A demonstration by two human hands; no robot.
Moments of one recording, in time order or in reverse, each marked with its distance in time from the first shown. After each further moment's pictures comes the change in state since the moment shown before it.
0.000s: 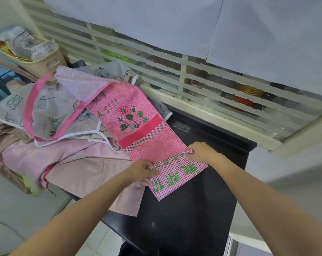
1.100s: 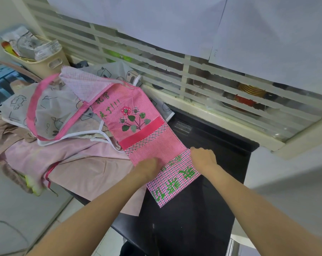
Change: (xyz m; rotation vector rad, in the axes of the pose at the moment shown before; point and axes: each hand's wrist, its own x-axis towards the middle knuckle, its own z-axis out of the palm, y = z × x) left_hand 0.021 0.007 0.015 0.701 0.192 0.205; right_hand -0.014 -0.015 0.026 -0.376 0.210 0.071
